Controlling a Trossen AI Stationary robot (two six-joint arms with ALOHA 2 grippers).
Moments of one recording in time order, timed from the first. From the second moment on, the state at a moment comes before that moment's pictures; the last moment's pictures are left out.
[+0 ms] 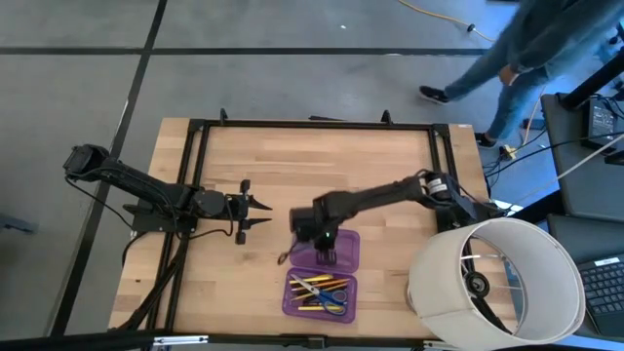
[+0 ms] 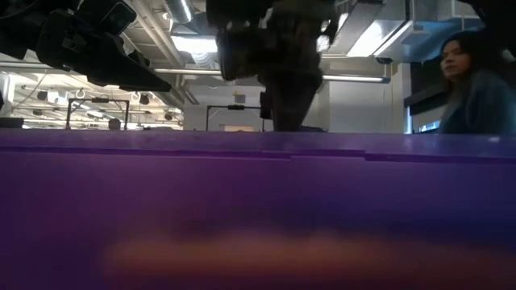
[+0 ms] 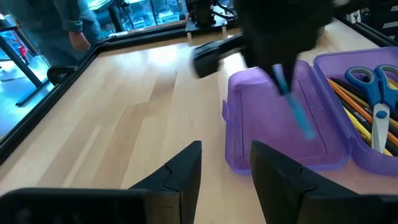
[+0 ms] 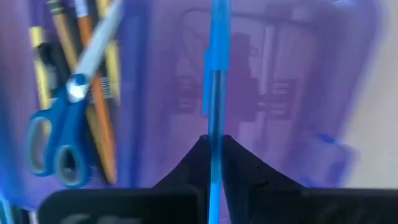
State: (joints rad) left arm -0.23 0.91 0.28 0.28 -0.29 0.05; right arm 0.15 2.18 1.81 -1.02 -0.27 0.13
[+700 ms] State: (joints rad) left arm -0.23 0.91 0.28 0.28 -0.29 -0.09; right arm 0.37 2.18 1.76 -0.79 -0.18 0.36
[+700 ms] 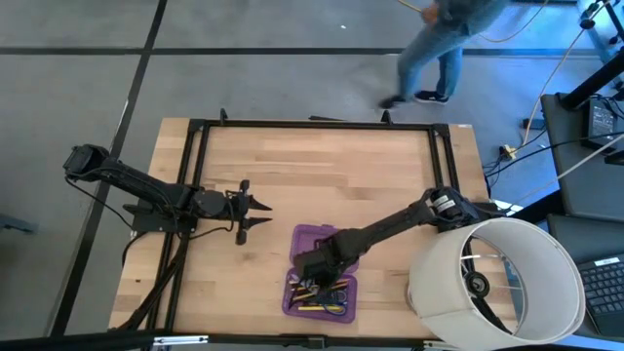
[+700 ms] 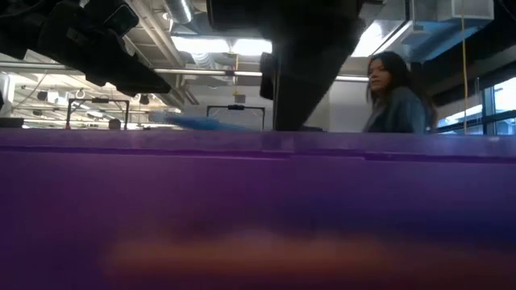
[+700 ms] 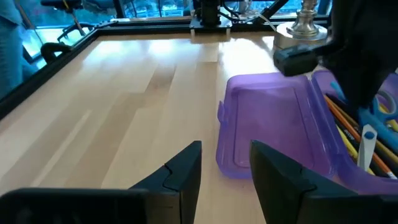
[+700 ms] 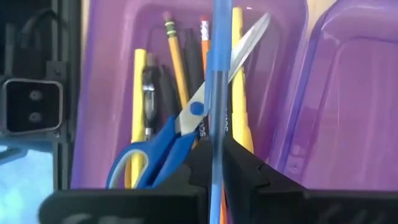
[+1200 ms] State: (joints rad) left arm -0.23 0.91 0.28 0.28 -0.29 -0.14; right arm 0.39 2.18 1.71 -0.76 -0.17 0.39
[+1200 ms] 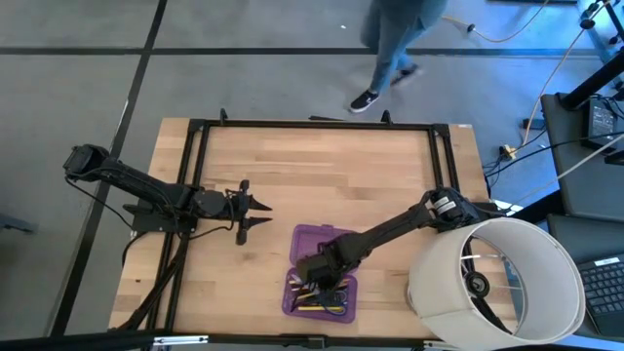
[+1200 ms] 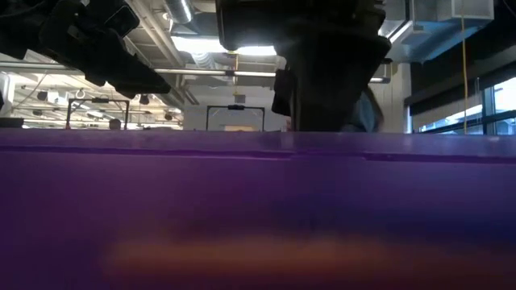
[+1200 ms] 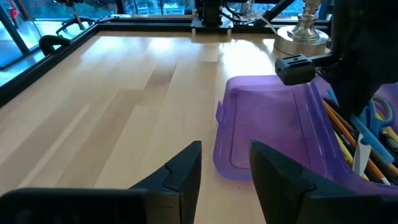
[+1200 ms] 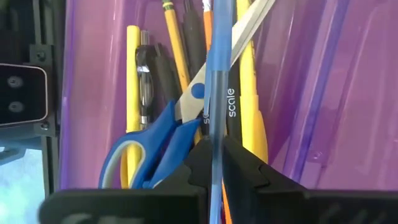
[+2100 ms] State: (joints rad) left arm -0.23 0.91 0.28 0.28 -0.29 -0.14; right arm 0.39 2.13 1.71 -0.79 -0.13 0.35
